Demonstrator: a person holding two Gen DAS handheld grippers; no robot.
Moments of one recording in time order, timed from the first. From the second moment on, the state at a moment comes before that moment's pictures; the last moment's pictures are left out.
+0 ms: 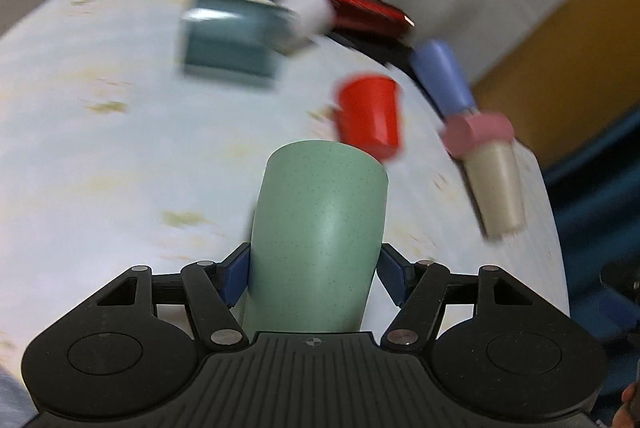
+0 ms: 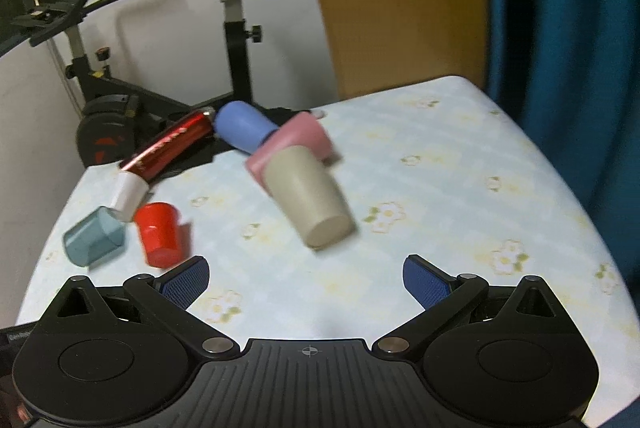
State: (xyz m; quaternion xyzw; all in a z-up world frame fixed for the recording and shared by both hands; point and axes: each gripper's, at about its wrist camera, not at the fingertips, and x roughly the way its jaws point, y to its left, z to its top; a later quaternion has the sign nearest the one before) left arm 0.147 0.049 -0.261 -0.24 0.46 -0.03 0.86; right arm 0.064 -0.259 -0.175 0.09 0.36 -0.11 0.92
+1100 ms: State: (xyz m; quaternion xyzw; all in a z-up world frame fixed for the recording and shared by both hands) left arm 0.152 0.017 -0.218 -0.19 0.40 -0.14 0.89; right arm 0.058 -0.263 -0.168 0.08 0.36 -0.11 0.92
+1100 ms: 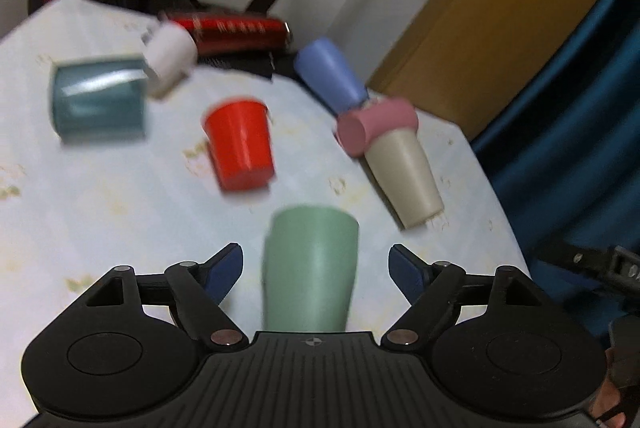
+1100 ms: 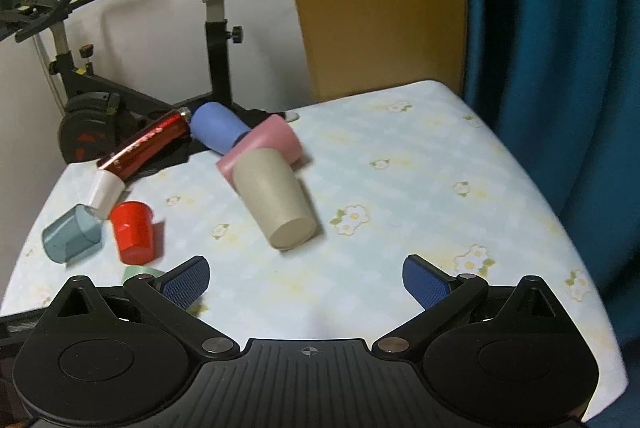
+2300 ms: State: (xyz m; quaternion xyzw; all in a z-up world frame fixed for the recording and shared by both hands) left arm 0.091 0.179 -0.146 -0.11 0.29 0.16 0.94; right arm 0.154 -0.157 -0.245 0.03 0.49 0.02 0.87
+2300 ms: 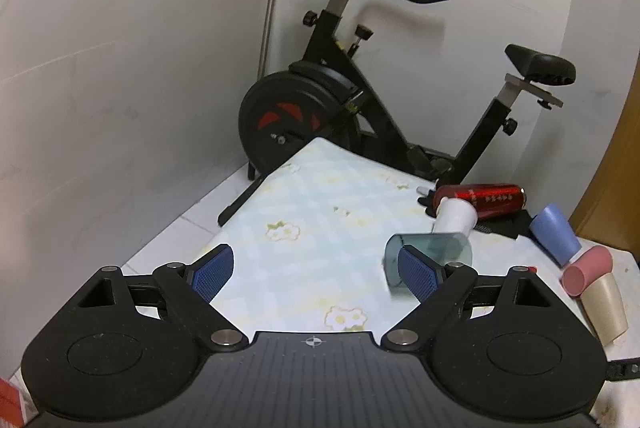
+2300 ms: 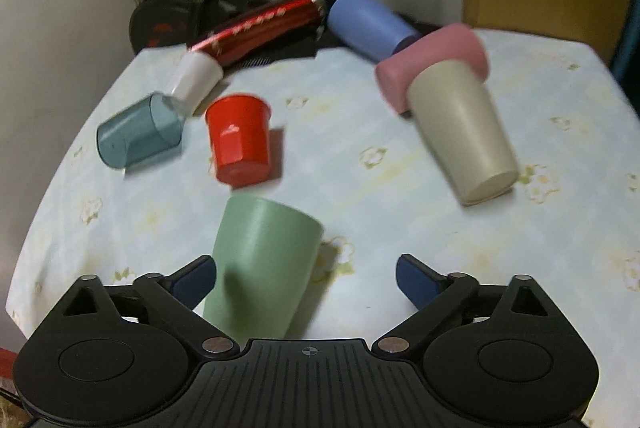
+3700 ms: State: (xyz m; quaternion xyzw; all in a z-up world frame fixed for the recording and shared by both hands) left arm 0.080 0.128 -0.155 -0.12 0.30 0.09 0.94; right arm 0.122 -0.178 -0.235 -0.07 0.38 -0.01 0.92
